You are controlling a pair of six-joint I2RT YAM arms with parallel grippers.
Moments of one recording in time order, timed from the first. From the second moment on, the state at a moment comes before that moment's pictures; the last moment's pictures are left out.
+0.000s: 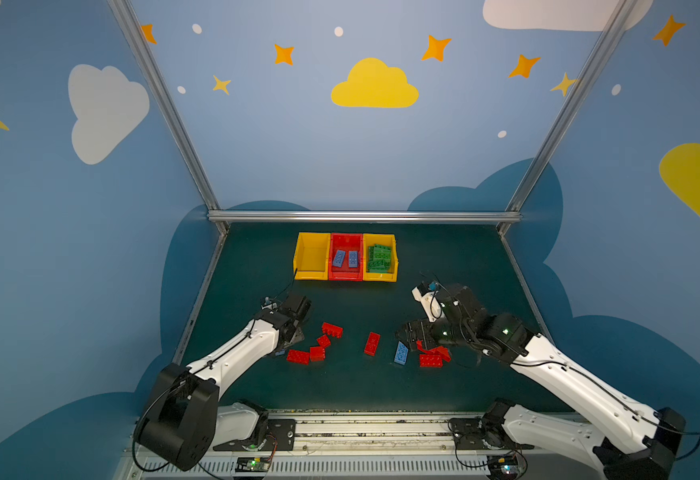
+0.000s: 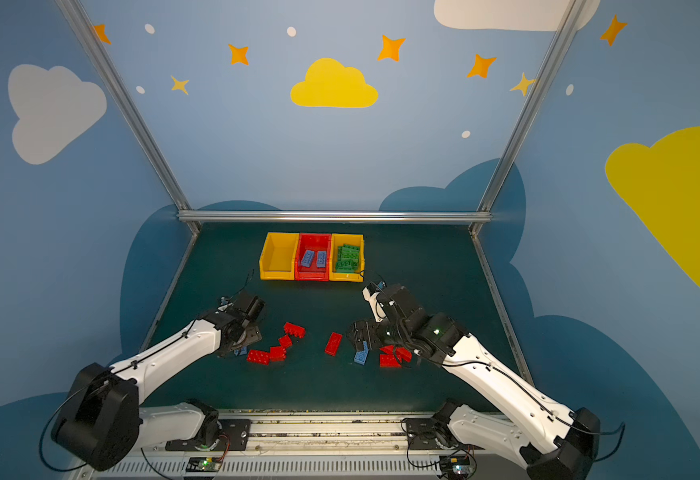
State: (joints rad) left arm -0.39 1.31 0.70 -0.76 -0.40 -0.88; right arm 0.81 1.00 0.97 -0.80 -0.13 0.47
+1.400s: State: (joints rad) left arm -0.37 1.60 1.08 -0.77 -0.28 -0.80; right arm 0.82 0.96 0.96 -0.83 -0.03 0.49
